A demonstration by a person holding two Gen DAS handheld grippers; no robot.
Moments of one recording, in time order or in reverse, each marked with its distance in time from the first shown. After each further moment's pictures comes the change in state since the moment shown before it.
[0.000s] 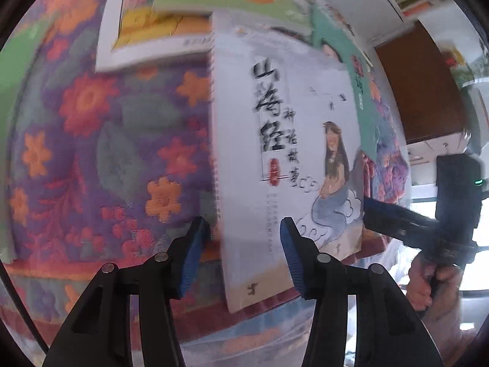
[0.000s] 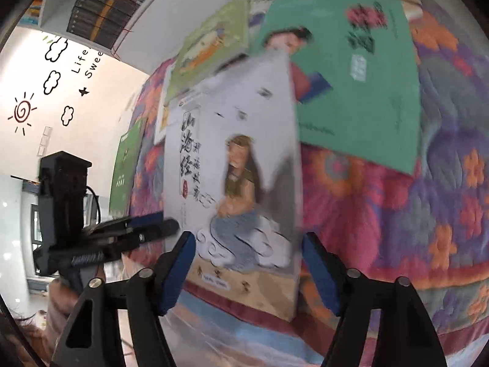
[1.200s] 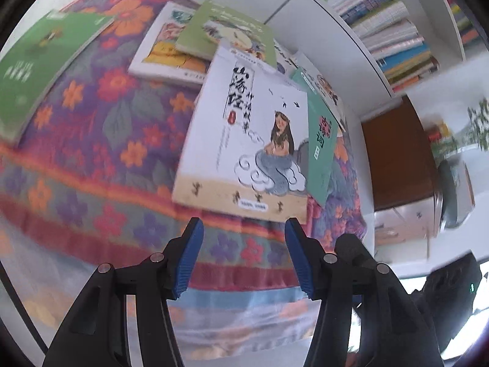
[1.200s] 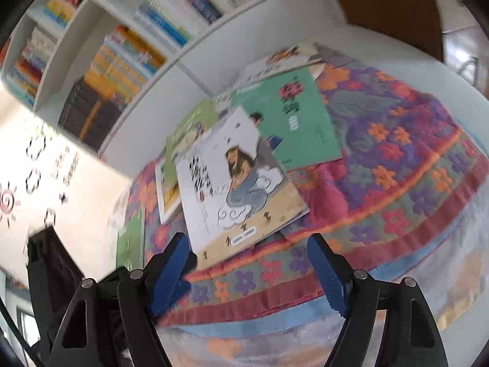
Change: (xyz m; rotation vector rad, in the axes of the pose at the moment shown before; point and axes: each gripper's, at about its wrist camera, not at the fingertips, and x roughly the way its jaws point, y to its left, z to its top) left arm -0.041 -0.054 -0.060 -0.210 -0.348 -0.034; right arm -0.058 0.061 -0.088 0.229 -0.521 -0.151
